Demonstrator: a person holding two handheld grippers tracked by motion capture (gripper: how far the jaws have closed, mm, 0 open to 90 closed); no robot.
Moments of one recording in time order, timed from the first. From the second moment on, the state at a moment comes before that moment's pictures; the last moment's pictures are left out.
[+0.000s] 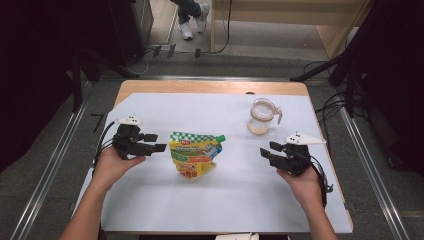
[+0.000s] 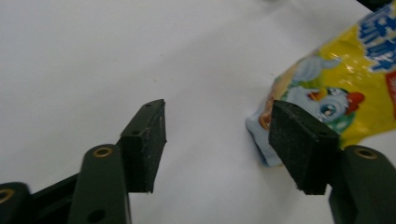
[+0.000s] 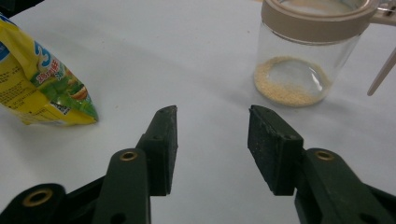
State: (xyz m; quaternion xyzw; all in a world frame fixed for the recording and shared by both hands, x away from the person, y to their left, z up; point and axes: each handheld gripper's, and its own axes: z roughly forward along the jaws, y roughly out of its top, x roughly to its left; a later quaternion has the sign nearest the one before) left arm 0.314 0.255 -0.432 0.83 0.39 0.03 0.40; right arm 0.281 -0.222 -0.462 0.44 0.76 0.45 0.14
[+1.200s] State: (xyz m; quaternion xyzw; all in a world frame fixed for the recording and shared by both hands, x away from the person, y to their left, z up) left arm 0.315 0.254 -0.427 0.84 0.37 0.05 0.39; right arm 0.285 -0.222 -0.467 0.44 0.76 0.45 0.17
